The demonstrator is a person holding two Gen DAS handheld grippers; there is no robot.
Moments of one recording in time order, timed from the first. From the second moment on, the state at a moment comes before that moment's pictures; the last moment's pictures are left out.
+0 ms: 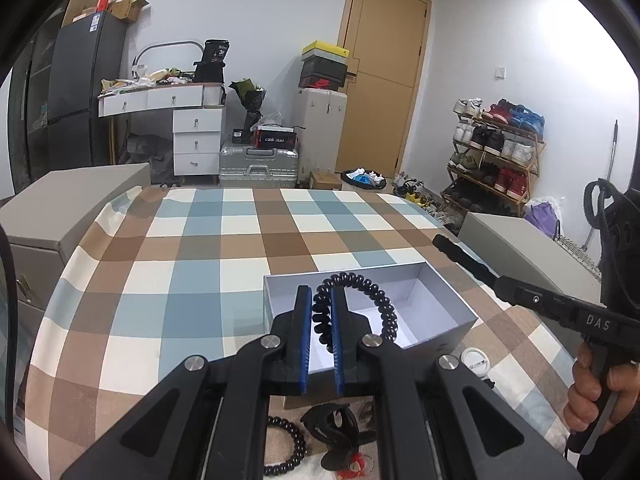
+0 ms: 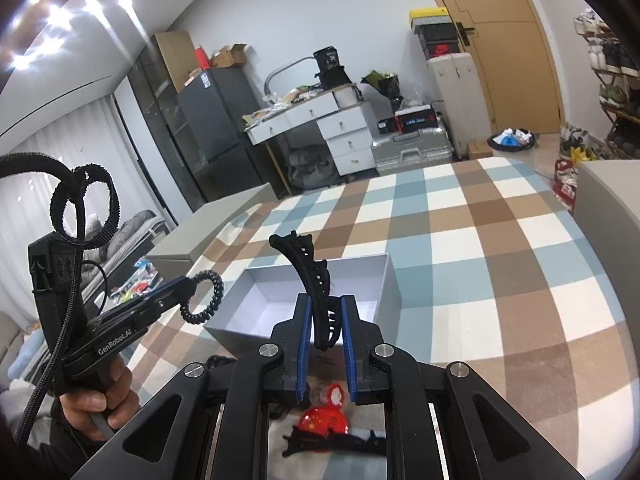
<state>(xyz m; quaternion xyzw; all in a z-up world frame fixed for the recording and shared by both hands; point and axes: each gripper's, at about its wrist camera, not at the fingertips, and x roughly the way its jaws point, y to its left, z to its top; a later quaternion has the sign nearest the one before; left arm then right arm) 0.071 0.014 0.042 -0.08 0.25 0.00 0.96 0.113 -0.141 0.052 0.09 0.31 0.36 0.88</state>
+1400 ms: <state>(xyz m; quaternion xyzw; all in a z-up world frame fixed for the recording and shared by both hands) 0.105 0.002 0.018 -0.06 0.30 0.02 0.95 0.138 -0.110 0.023 0.08 0.36 0.37 0.85</state>
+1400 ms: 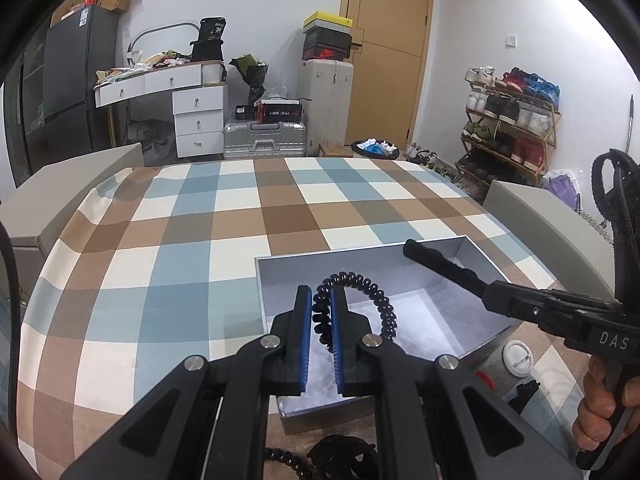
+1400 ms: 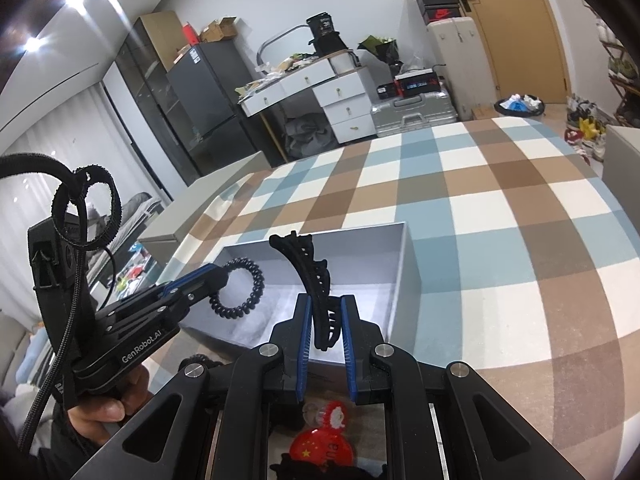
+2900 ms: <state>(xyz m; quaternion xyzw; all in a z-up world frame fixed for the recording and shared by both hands) 0.028 0.006 -0.002 -0.04 0.33 0.01 0.94 0.067 -0.122 -0.013 -0.04 0.42 0.32 0.85</state>
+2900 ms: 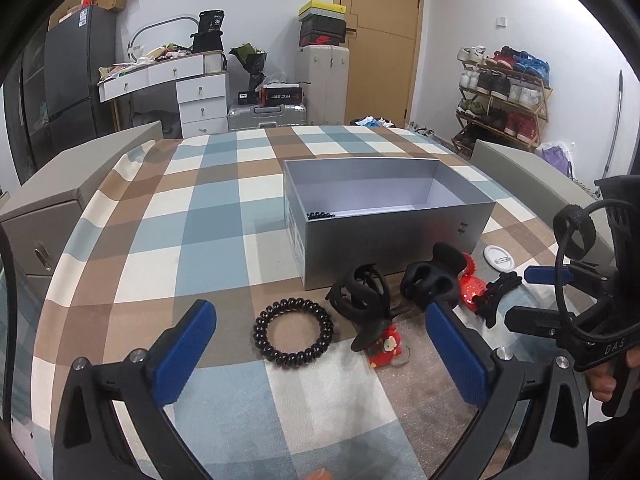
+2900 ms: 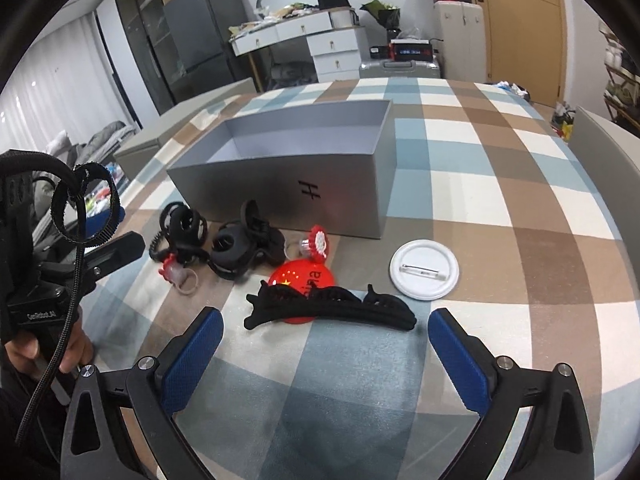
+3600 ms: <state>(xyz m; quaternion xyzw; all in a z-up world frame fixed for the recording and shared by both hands) 0.028 0.015 -0.009 -0.07 0.34 0.01 0.94 0.069 -0.100 -0.019 -0.10 0.42 0.28 0.86</state>
